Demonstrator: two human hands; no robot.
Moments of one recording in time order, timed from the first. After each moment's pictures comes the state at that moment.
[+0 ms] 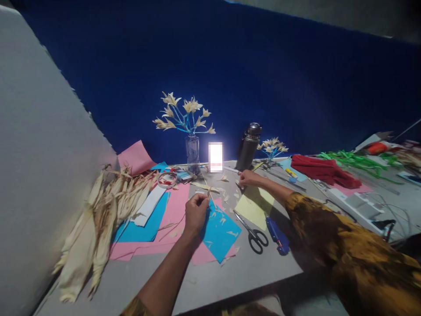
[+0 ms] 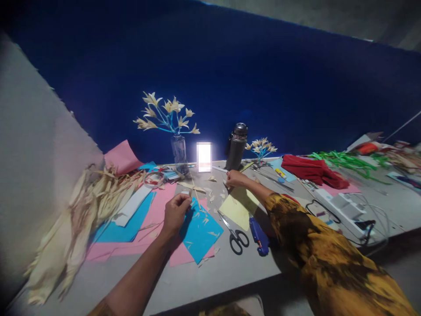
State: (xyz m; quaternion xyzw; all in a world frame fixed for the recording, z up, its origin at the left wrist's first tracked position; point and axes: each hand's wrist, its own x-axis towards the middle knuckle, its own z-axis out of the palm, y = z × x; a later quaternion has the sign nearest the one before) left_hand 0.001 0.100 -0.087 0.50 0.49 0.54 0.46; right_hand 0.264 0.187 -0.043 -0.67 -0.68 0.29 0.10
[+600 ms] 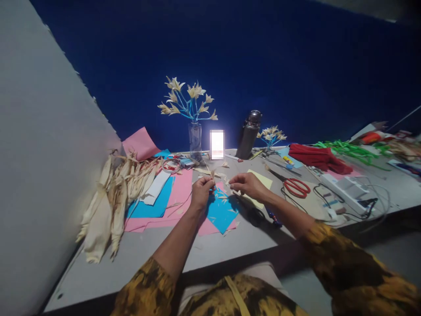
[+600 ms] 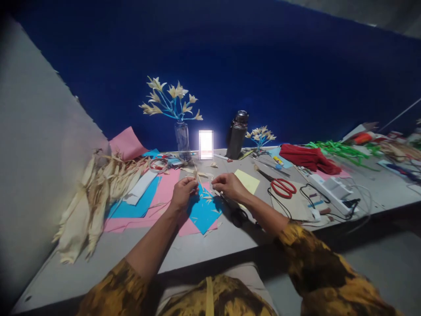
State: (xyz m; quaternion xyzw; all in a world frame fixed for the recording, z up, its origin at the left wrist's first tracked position) left_hand 0.005 0.096 -0.087 0.43 0.42 0.52 0.61; right_hand 0.194 0.063 -0.040 -0.59 -0.60 0.41 0.35
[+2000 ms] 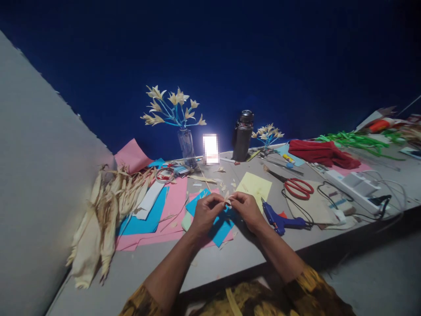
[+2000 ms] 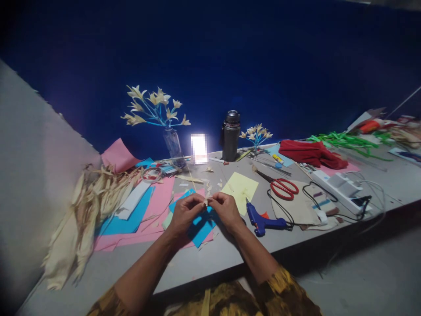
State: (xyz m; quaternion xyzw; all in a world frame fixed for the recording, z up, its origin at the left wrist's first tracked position) left_hand 0.021 0.057 -0.075 0.58 0.36 0.46 0.57; right_hand 0.175 0.024 -0.080 -0.55 -0.45 0.44 0.55
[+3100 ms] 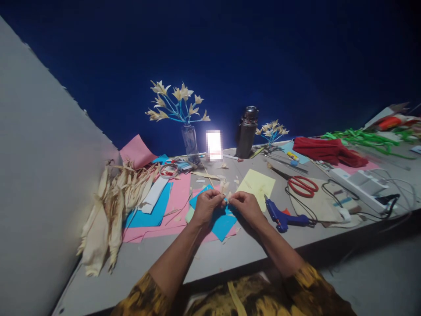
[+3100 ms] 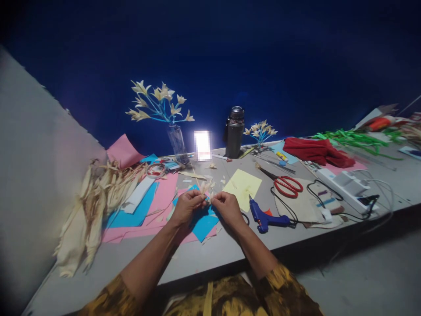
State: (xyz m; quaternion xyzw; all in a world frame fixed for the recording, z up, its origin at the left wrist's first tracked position) left_hand 0.023 0.069 -0.087 0.44 0.40 0.44 0.67; right_hand 0.176 0.031 -0.102 -0.63 -0.47 0.38 0.49
